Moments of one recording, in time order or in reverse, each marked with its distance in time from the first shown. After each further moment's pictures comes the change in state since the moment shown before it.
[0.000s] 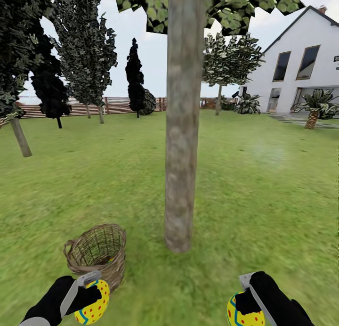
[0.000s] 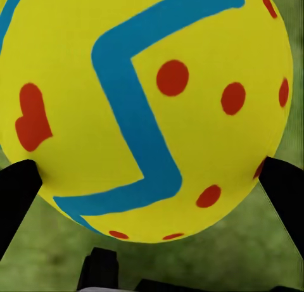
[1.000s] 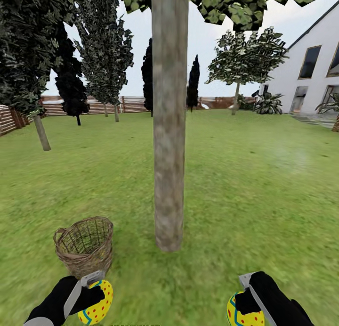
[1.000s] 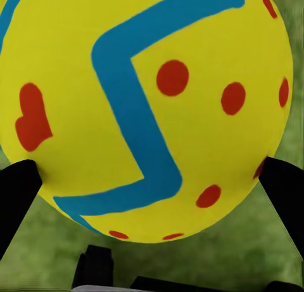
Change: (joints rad) left arm 0.001 -0.020 0.000 0.001 -0.007 -0.003 0.001; right arm -0.001 0.001 0.002 0.001 0.002 -0.005 -0.001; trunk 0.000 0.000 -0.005
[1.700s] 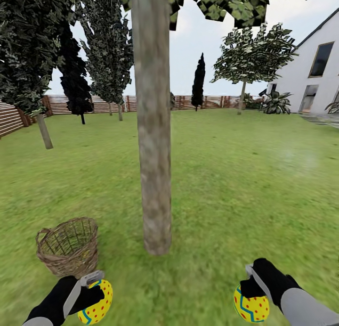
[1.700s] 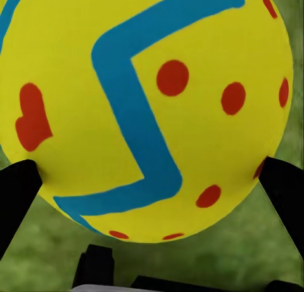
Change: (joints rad) left arm 0.000 0.003 0.000 -0.001 0.000 0.001 -0.004; right arm -0.288 0.002 -0.011 0.535 -0.008 -0.219 -0.009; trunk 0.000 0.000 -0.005
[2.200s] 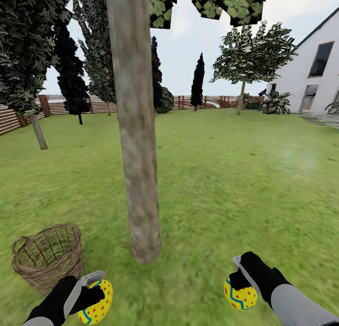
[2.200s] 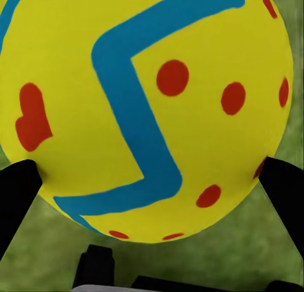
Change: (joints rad) left arm 0.000 -0.002 -0.001 0.000 -0.001 -0.001 0.003; right arm -0.004 0.041 0.120 -0.086 0.006 0.018 -0.004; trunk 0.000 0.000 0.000
